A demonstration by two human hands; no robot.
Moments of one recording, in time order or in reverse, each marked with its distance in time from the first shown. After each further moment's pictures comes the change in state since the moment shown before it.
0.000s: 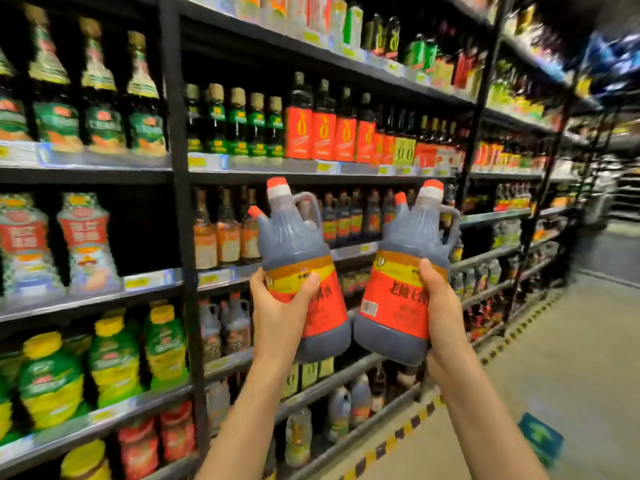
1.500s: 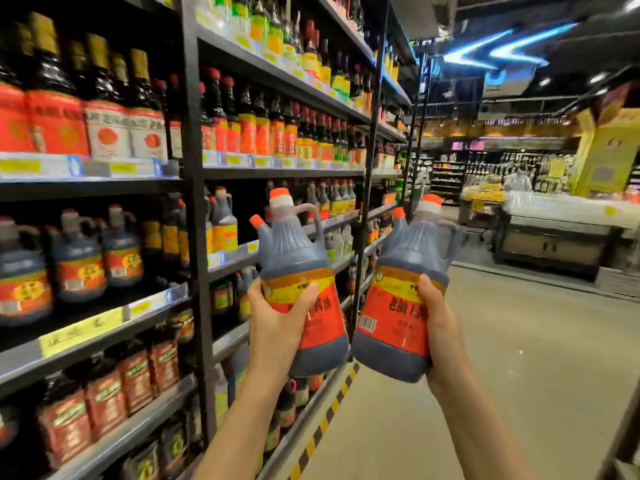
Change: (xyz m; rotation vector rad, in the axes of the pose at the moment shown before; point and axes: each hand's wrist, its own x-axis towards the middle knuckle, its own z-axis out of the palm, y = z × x) left_hand 0.205 -0.377 0.870 -0.077 -0.406 -0.150; right_hand 0.665 -0.076 -0.638 -0.136 0.376 -0.157
